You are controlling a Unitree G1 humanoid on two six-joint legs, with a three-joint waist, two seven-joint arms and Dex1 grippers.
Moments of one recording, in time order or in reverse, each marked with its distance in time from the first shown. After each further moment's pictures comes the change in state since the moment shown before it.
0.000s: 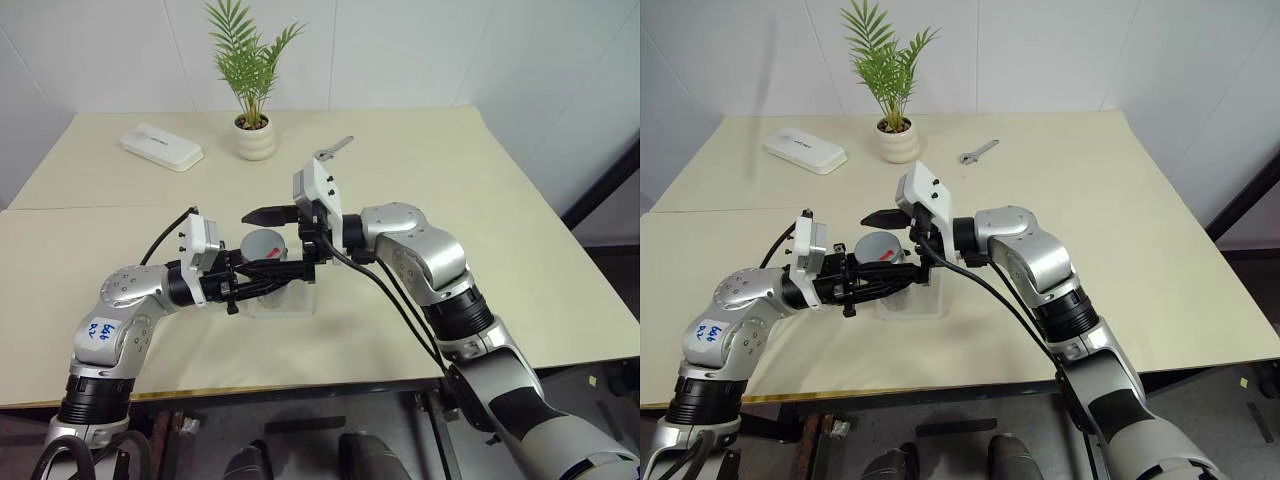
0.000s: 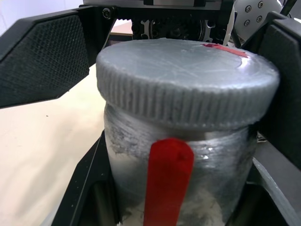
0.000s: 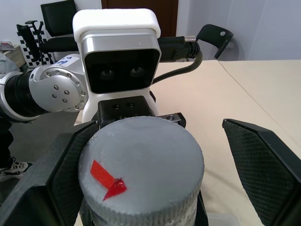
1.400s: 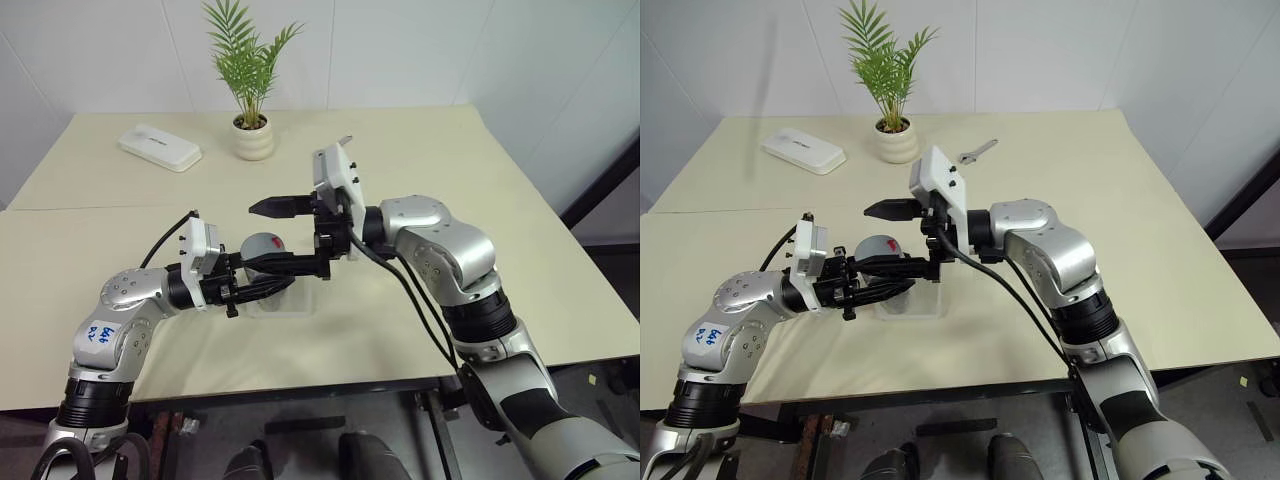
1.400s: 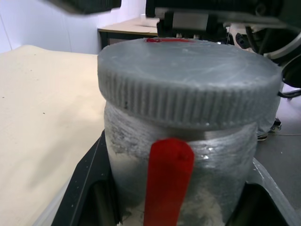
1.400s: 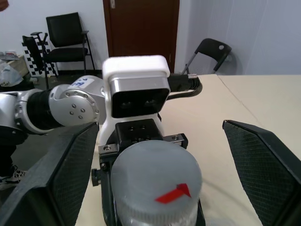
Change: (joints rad) left arm 0.015 0.002 -0.002 -0.011 0.000 0.003 0.001; right arm 0.020 -0.038 -0.034 -0.137 0.076 0.093 -0.033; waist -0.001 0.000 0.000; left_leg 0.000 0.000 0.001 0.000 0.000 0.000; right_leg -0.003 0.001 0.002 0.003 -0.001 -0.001
